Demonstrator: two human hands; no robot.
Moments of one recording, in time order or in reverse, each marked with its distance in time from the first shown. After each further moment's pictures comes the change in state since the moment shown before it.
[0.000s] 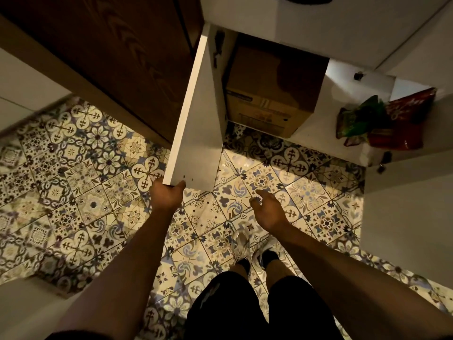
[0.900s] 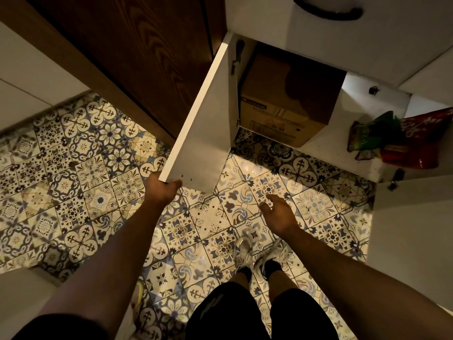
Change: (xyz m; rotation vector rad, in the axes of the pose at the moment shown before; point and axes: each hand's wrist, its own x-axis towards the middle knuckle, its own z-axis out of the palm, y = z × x) left_hand 0.041 0.000 -0.035 0.036 -0.089 0.005; right_hand 0.017 -0.001 -0.004 -0.051 -0.030 0.024
